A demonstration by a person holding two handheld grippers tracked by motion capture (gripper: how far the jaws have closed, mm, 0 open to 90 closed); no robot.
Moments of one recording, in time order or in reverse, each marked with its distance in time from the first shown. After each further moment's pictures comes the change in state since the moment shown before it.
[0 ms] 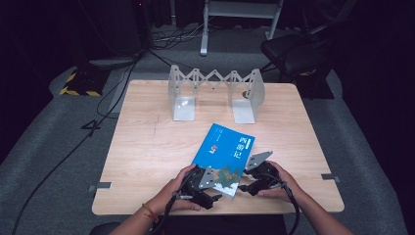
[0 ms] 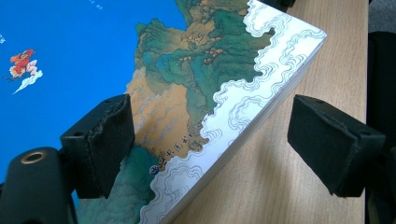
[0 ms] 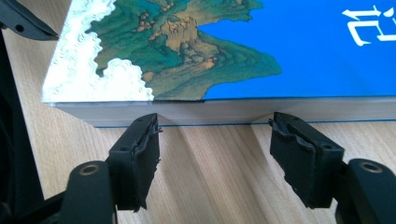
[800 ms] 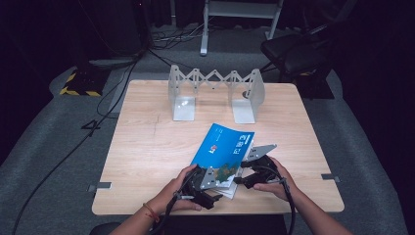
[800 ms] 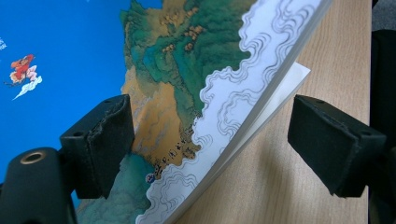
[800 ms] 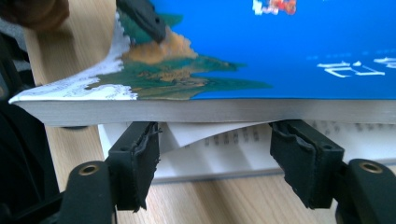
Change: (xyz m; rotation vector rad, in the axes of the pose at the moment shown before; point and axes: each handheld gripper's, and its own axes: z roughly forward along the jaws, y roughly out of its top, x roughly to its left) left arm -0.002 0.003 0.001 0.003 0.016 0.010; right arm -0.001 0.022 -0.013 -0.154 0.004 0.080
